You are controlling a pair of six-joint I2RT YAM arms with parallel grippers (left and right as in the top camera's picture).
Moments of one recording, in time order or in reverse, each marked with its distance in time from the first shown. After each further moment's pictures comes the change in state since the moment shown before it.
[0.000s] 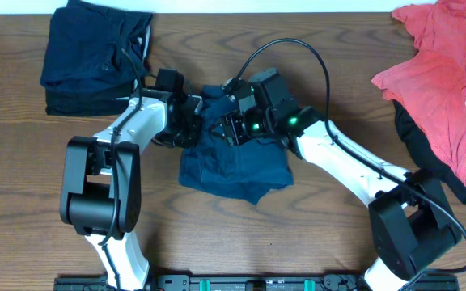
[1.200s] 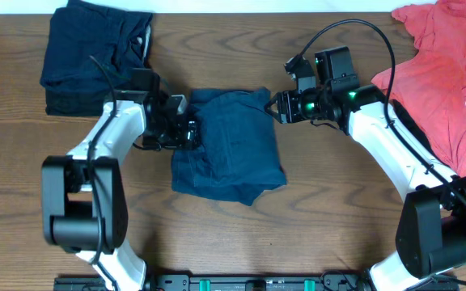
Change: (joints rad) left arm 0.091 -0.092 -0.038 -0.060 0.155 0.001; right arm -0.291 -0.060 0.030 -0.248 0.024 -0.147
